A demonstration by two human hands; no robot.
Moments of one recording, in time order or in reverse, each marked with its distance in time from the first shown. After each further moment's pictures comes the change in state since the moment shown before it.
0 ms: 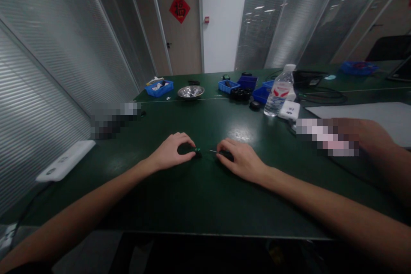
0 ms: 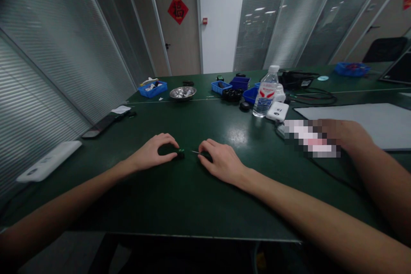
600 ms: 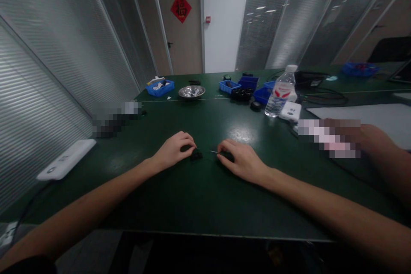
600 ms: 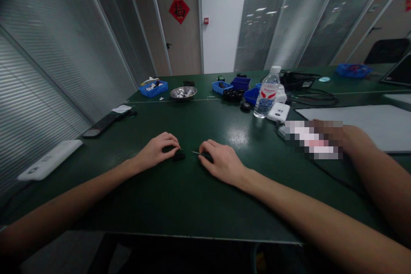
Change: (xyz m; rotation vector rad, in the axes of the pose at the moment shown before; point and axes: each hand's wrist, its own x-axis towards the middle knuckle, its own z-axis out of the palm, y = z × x) left_hand 0.005 -0.018 0.015 0.086 0.044 0.147; right_hand 0.001 -0.001 0.001 -0.028 -0.015 0.019
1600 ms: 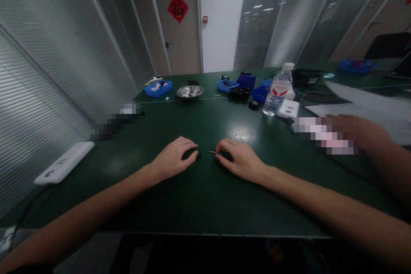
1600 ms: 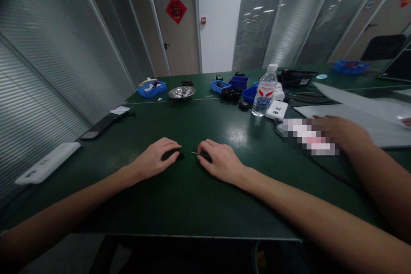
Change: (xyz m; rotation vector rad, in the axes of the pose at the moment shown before) left_hand -0.006 0.030 0.000 0.016 -0.018 -0.086; right_hand -0.001 0.002 0.000 -0.001 -0.010 -0.018
